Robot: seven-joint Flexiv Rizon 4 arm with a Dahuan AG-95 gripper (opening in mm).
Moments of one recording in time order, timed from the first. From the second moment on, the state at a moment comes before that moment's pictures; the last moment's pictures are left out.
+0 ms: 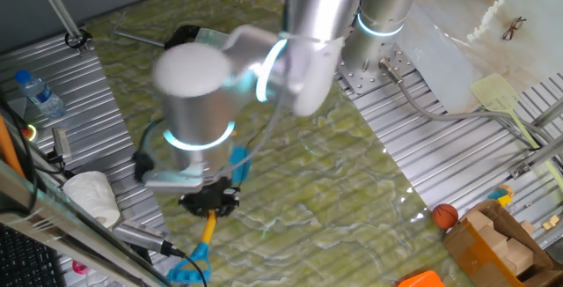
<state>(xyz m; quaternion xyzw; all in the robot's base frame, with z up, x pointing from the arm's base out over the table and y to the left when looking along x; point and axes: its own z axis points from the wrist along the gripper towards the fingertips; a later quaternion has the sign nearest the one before) 0.636 0.289 0.134 -0.56 0.83 0.05 0.08</state>
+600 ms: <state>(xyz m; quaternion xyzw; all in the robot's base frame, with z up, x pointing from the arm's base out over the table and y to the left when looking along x) 0.629 0.263 0.156 -0.59 0.81 0.06 0.02</state>
